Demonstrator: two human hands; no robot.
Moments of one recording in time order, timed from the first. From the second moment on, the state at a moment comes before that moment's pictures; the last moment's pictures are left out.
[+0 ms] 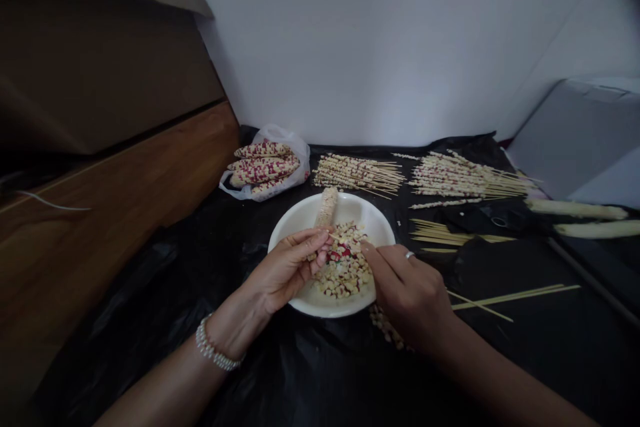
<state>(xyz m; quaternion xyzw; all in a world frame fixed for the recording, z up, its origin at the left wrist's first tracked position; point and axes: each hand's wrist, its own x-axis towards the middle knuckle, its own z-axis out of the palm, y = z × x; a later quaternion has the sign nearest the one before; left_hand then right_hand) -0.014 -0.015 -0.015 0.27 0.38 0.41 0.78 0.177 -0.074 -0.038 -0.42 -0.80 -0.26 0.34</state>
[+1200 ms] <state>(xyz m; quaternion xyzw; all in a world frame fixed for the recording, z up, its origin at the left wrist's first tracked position) -0.019 -0.013 -0.012 0.18 0.36 0.43 0.81 0.183 -0.070 -0.041 -0.41 -0.81 -0.25 0.34</state>
